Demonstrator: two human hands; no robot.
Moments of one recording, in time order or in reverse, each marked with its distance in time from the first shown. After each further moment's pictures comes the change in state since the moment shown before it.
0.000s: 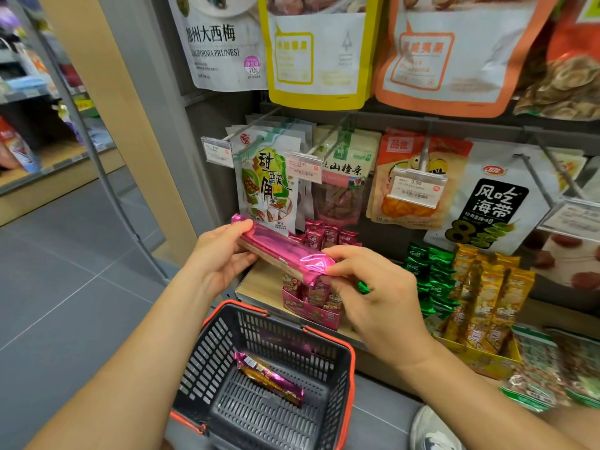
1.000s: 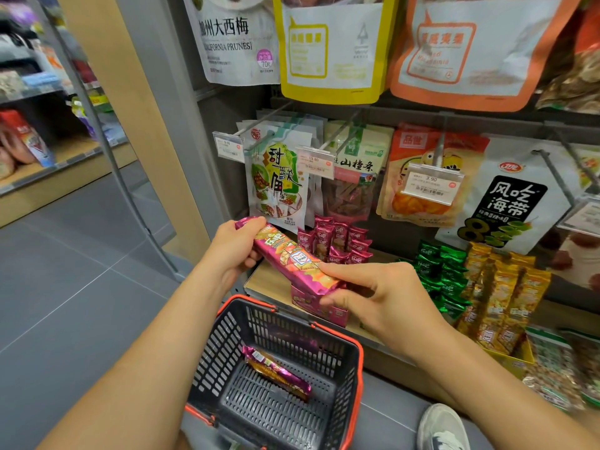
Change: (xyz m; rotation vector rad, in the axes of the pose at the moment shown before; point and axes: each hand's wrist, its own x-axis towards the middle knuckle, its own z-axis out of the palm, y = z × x) left_hand 0.001 -0.001 0.002 0.384 0.074 0.065; right_hand 0.003 0.003 -0.007 0.110 -0.386 0.315
